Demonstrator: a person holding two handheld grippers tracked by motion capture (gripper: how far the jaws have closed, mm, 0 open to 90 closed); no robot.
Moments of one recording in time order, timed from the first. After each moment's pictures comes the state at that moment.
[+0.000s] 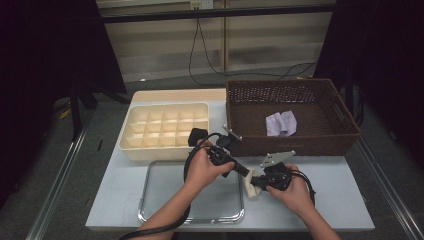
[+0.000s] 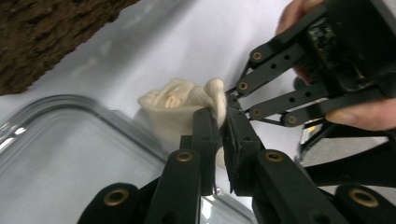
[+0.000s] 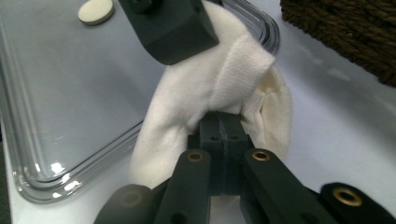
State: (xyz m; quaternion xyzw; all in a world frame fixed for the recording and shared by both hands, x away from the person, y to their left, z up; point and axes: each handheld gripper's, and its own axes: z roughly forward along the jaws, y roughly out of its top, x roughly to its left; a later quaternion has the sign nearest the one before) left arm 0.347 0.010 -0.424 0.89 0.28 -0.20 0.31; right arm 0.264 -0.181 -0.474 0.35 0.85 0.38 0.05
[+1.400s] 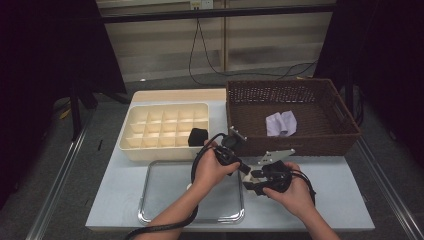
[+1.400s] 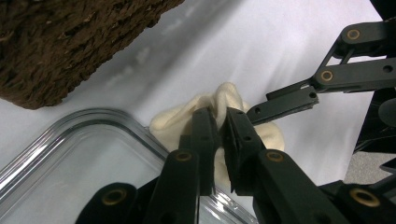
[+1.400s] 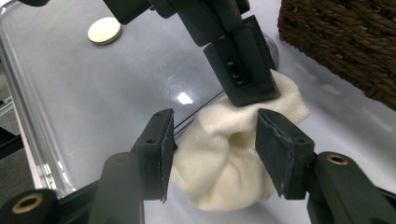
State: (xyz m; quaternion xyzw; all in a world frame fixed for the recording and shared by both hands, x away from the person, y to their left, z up) left arm 0.352 -0.007 -0.440 0.89 0.31 -0.15 0.30; right arm 0.256 -0.171 -0.451 0.38 0.85 0.37 0.07
